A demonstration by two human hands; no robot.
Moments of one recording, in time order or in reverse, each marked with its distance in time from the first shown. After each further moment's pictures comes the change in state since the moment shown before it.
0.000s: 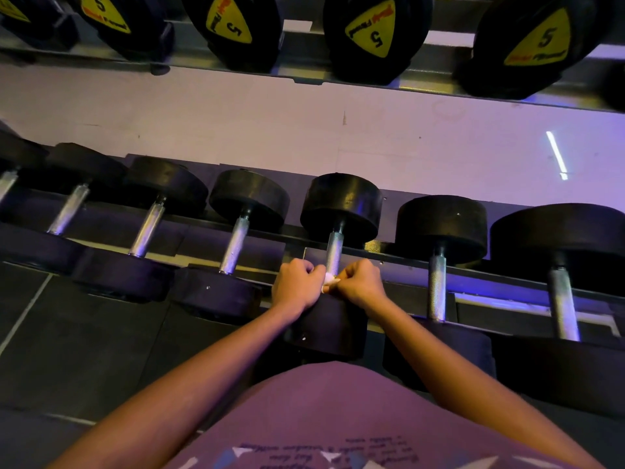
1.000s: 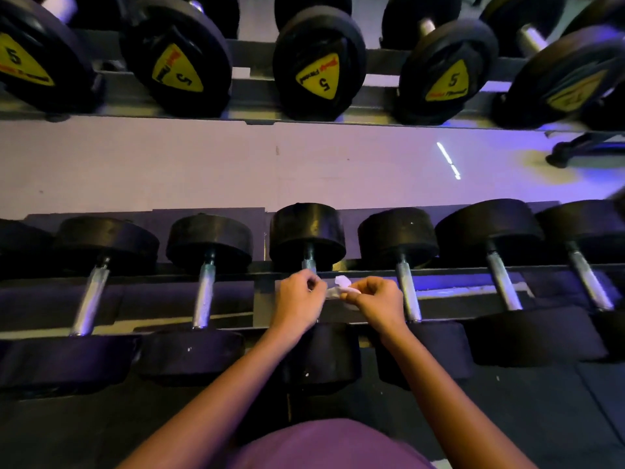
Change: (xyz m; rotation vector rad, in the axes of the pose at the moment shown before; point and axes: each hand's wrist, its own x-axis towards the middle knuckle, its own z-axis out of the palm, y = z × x) left_hand 0.010 0.025 -0.014 -0.129 -0.180 0.340; right_hand -0.035 0.010 -0.021 0.282 0.441 -0.006
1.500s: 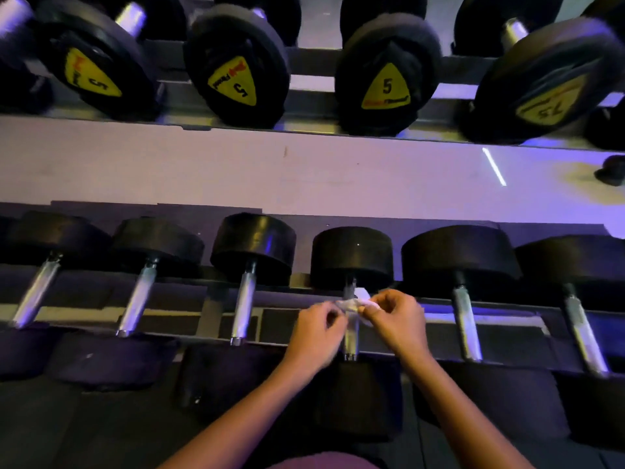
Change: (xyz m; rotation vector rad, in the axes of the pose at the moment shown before) left_hand -0.010 0.080 0.147 -0.026 -0.025 -0.022; right_hand 0.081 0.060 -0.138 -0.124 -0.043 -0.116
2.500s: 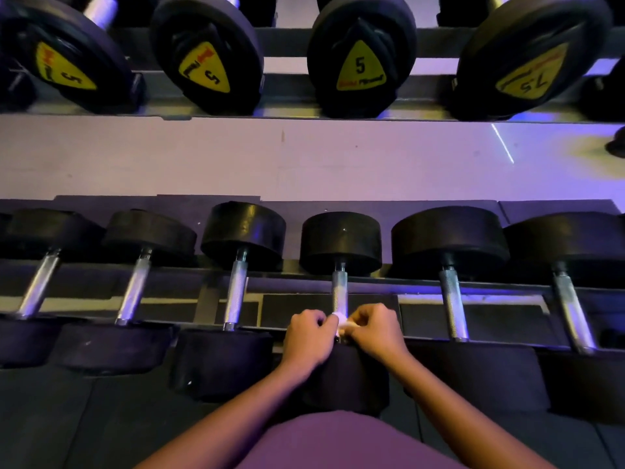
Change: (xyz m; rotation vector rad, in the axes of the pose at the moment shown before) left_hand -0.019 -0.005 0.028 0.079 0.012 -0.242; right_hand -0.015 0.027 0.006 -0.224 -0.302 0.082
